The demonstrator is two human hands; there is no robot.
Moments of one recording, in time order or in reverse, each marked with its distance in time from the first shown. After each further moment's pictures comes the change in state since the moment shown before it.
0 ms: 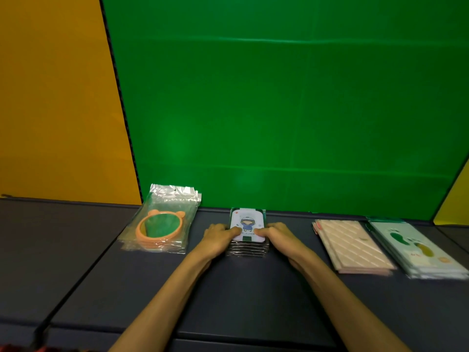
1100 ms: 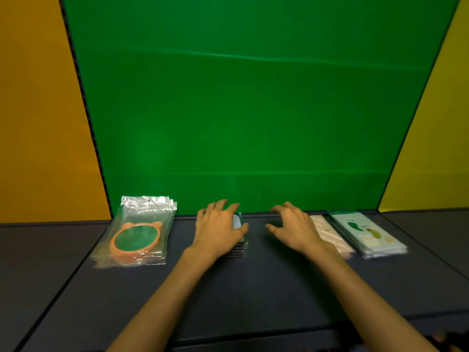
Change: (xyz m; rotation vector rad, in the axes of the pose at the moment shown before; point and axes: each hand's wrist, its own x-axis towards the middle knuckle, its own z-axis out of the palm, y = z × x) left_hand -0.030 0.065 0.016 0.805 0.307 0.561; right_hand -0.055 -0.025 -0.057 -1.084 0.506 -0.224
